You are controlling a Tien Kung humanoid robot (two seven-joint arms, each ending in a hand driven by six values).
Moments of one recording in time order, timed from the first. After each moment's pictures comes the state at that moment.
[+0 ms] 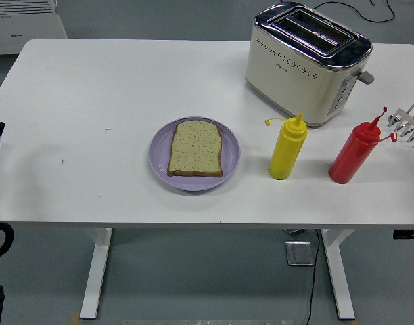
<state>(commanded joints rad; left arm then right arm) -0.08 0.00 -1.91 -1.37 0.48 0.09 0.03 0.01 -0.40 1.60 1.42 0.05 -0.02 0.24</state>
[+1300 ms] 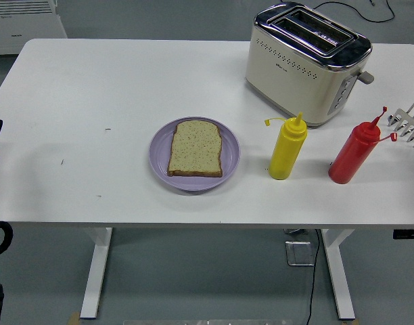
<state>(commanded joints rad) -0.08 0.00 -1.92 -1.38 0.48 0.09 0.02 0.02 -0.38 1.59 1.40 0.03 -0.04 0.21</state>
